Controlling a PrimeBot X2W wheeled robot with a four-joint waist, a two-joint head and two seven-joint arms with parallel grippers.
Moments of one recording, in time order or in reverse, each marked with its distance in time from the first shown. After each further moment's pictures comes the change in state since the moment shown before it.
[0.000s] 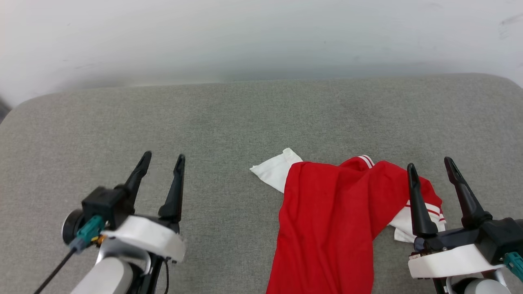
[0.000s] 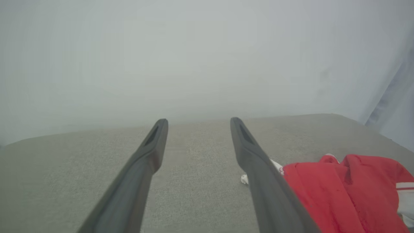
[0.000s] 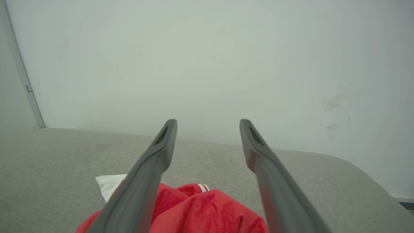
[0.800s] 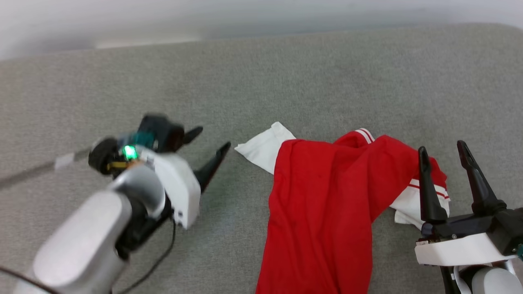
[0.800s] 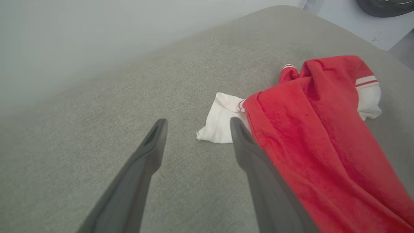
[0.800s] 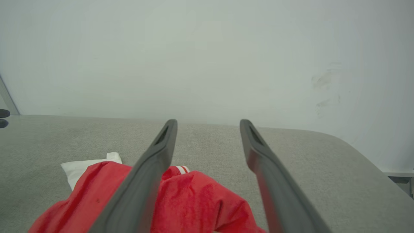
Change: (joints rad) left arm -0.242 0.035 -0.073 0.009 0.013 -0.272 0.492; right arm -0.040 0.000 -0.021 -0.029 -0.001 0.000 0.000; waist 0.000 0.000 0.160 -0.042
